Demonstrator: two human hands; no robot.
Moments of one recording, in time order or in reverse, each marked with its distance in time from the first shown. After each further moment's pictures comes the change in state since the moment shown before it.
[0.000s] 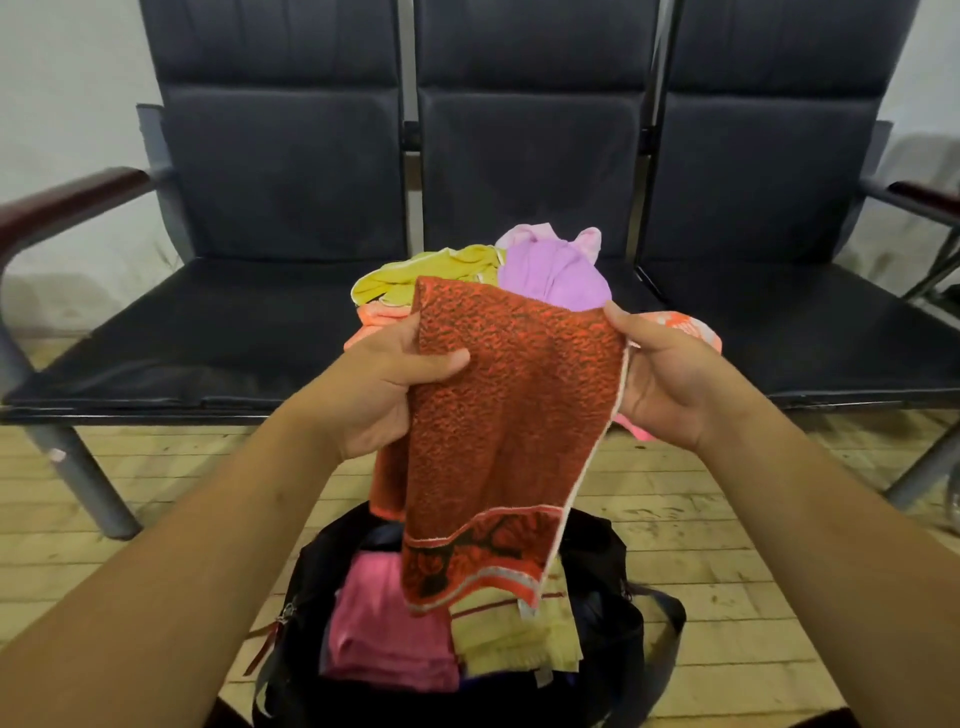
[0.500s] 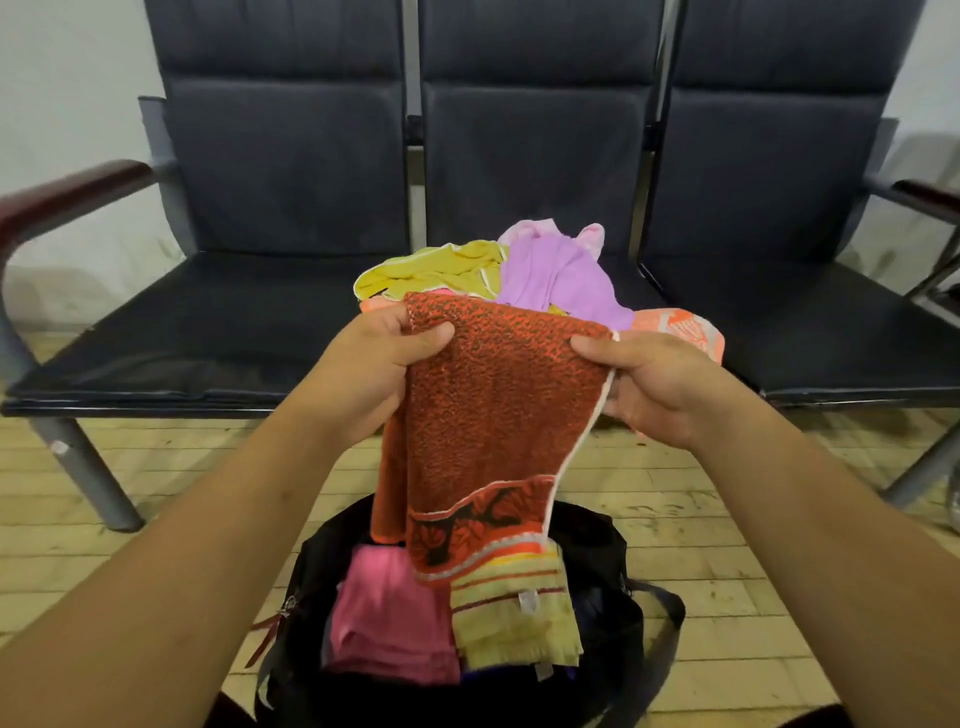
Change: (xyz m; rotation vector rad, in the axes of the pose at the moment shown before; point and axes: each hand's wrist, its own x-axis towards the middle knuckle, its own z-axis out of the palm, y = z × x) left_hand 0.004 0.000 -0.007 0.241 0.263 0.121; right_hand 0.005 0.011 -0.001 -0.263 0.030 0.034
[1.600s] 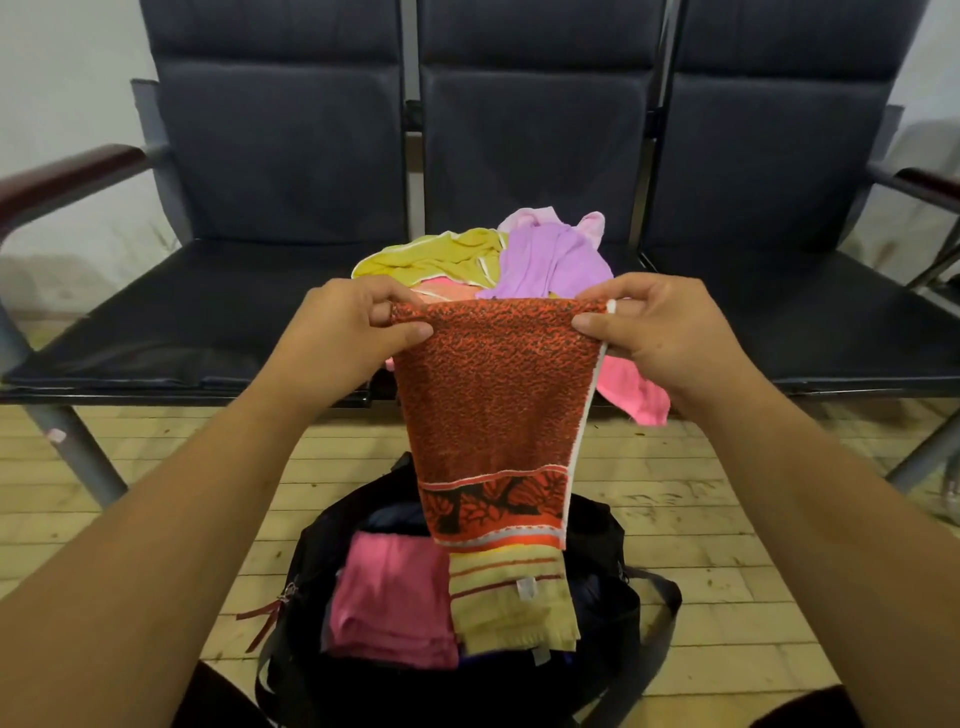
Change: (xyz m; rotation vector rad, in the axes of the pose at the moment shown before) left_hand 0.002 0.006 -0.031 0.855 0.142 0.276; right_hand -0.006 -0.013 0.000 -0.563 0.264 -0.421
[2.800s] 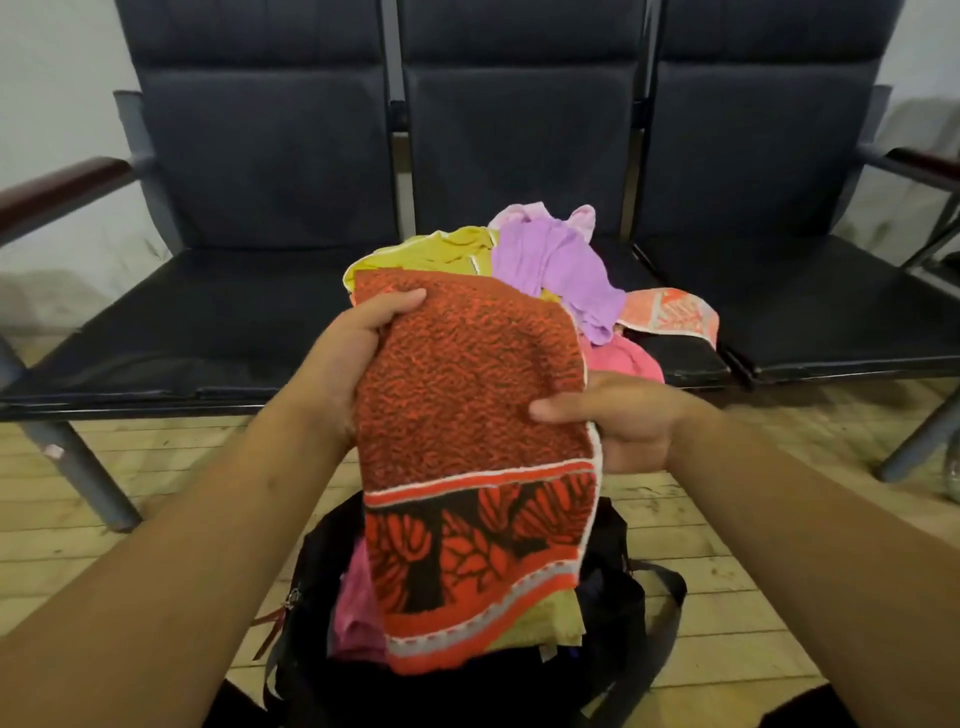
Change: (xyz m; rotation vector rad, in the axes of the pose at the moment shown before) left_hand -0.003 0.030 0.025 -1.298 -0.172 -0.602; right_hand -0.030 0.024 0.028 0.616 -0.758 0.518
